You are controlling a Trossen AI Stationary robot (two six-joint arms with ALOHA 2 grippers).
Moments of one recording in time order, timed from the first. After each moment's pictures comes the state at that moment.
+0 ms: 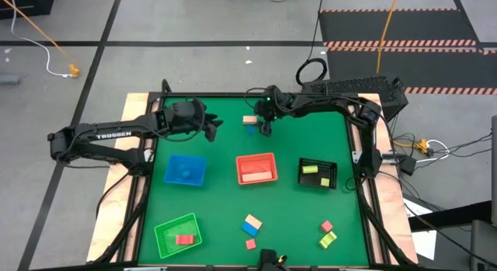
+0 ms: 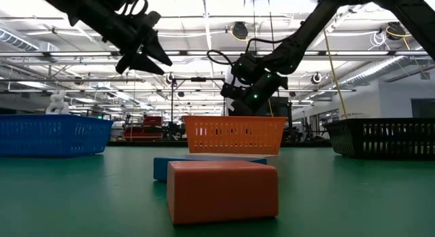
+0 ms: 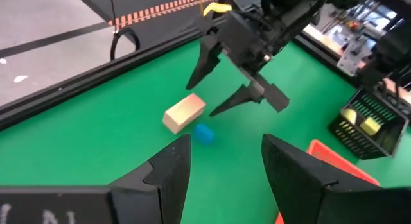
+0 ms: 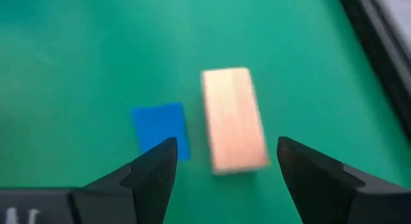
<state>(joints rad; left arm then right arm) 0.35 1.09 0.72 -0.13 -0.10 -0.41 -0.55 1.99 1.20 -0.04 -0.27 -0.34</state>
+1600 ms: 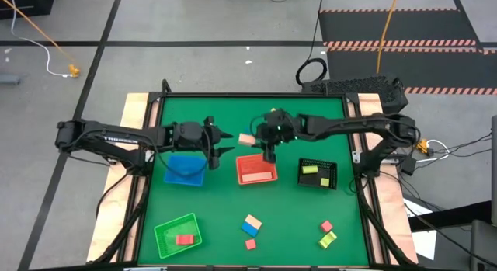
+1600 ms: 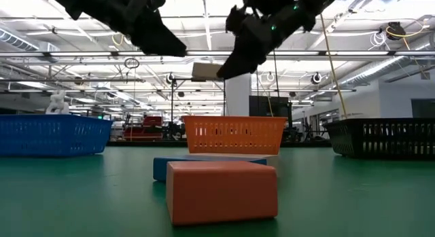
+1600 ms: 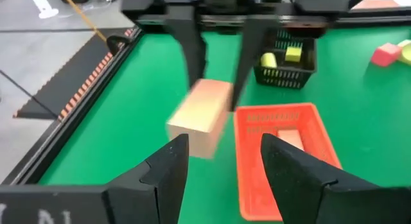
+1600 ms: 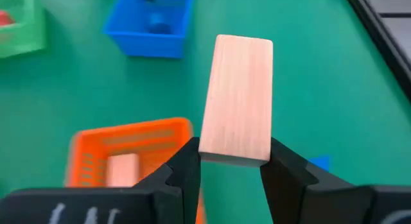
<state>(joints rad) 0.07 1.19 0.72 0.05 -0.11 0.08 -0.18 1.60 1.08 -0.14 -0.11 -0.09</state>
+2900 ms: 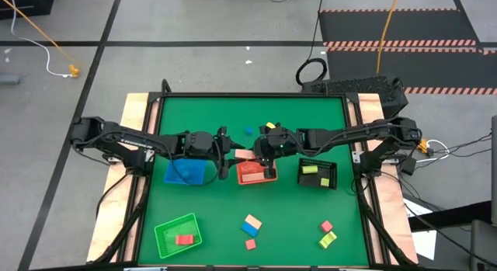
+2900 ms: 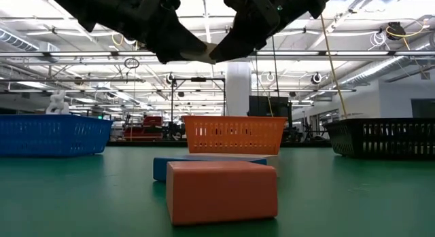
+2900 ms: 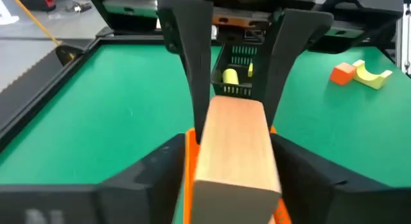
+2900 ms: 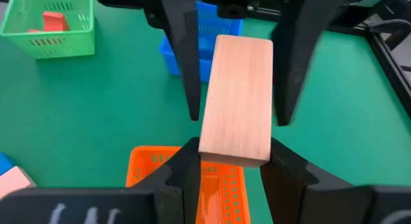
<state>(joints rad) 0.00 1.37 0.72 0.29 -0.05 0.00 -0.02 1.58 1.07 -0.06 -0.03 -0.15</state>
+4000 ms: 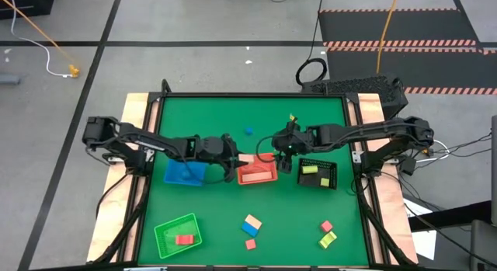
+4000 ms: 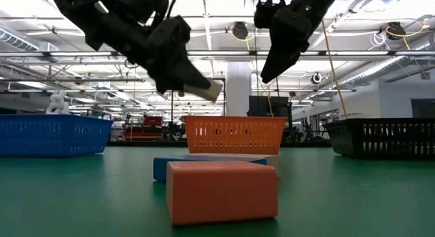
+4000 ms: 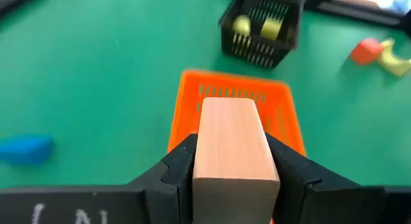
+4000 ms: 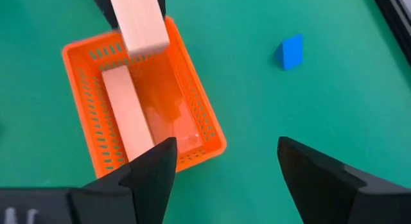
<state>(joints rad) 0.01 1.52 0.72 0.29 -0.04 -0.21 -0.02 1.44 1.07 -0.58 0.19 0.17</state>
